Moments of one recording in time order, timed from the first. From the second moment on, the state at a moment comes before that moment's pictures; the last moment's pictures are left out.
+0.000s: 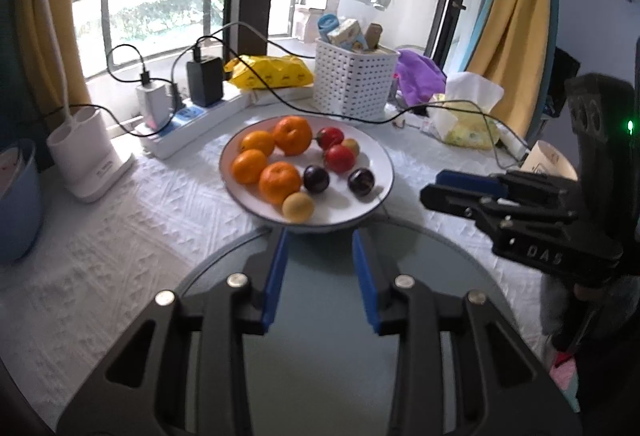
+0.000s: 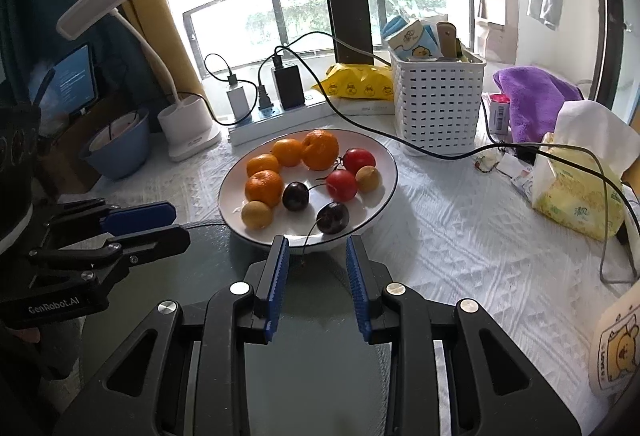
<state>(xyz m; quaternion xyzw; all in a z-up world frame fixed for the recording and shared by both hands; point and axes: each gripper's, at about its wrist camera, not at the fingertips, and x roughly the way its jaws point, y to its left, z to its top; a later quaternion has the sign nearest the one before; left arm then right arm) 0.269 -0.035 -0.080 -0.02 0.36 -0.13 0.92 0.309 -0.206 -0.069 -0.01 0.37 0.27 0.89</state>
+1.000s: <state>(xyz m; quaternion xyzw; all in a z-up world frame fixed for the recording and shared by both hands) 0.166 -0.020 -0.075 0.00 0.33 -0.10 0.94 0.218 -0.193 -0.070 -0.02 0.36 0.27 0.89</state>
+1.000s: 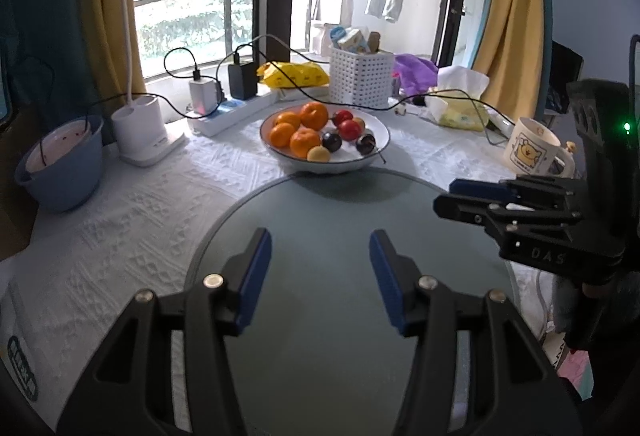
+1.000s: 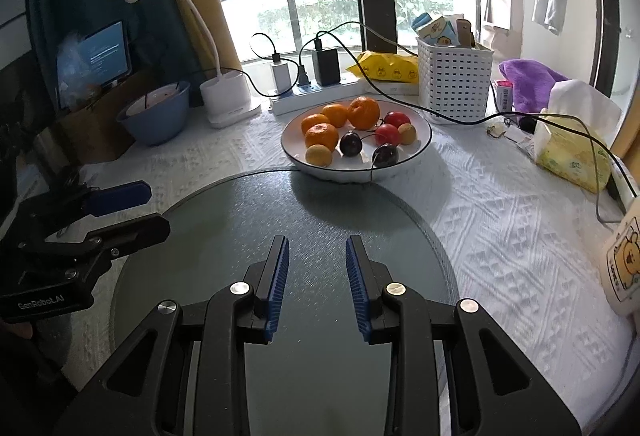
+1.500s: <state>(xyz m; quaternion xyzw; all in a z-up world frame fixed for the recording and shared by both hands) 0.118 -0.012 -0.044 0.01 0.28 -0.08 0.96 0.176 -0.196 -0.042 -0.03 0.32 0.26 0.91</state>
